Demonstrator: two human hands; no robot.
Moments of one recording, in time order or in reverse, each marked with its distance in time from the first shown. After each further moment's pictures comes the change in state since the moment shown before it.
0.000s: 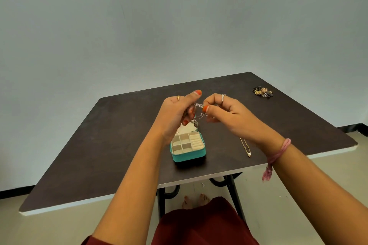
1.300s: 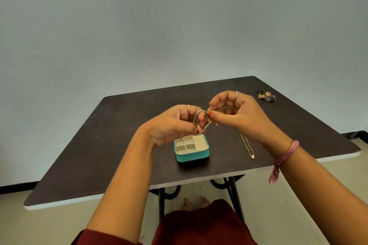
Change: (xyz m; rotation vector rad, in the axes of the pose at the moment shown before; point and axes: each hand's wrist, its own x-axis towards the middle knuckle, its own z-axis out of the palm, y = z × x) left_hand -0.004 -0.006 -0.037 -0.007 -0.542 -0.085; right_hand -0.003 -0.007 -0.003 0.091 0.106 -0.005
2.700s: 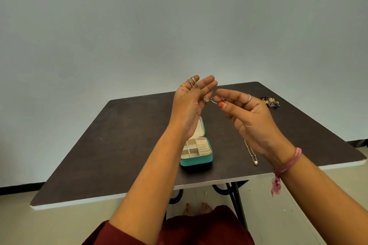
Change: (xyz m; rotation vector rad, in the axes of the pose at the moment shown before) left_hand 0.036 0.033 0.040 -0.599 0.590 0.367; right_hand -0.004 -0.007 0.008 0.512 0.129 -0.033
